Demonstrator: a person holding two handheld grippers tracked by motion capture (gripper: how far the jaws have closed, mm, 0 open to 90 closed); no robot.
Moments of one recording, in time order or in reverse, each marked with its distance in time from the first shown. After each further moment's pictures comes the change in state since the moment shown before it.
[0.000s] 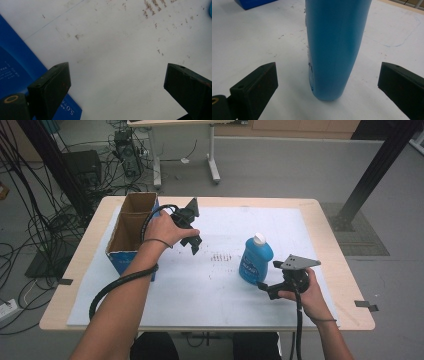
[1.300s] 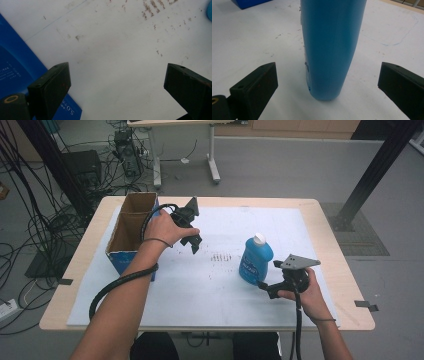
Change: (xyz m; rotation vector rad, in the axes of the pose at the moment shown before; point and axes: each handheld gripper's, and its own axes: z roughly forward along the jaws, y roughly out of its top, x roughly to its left) left arm 0.001 0.000 -0.003 -0.005 -0.002 -0.001; right arm 0.000 -0.001 0.001 0.003 -0.013 0.006
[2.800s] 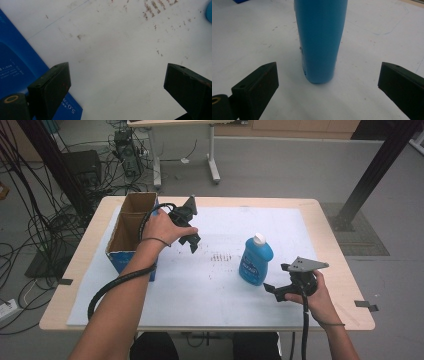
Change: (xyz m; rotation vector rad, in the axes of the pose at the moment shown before) left arm 0.005 -0.003 -0.003 -0.007 -0.009 -0.011; right arm 0.000 -0.002 -0.017 0.034 -0.021 0.018
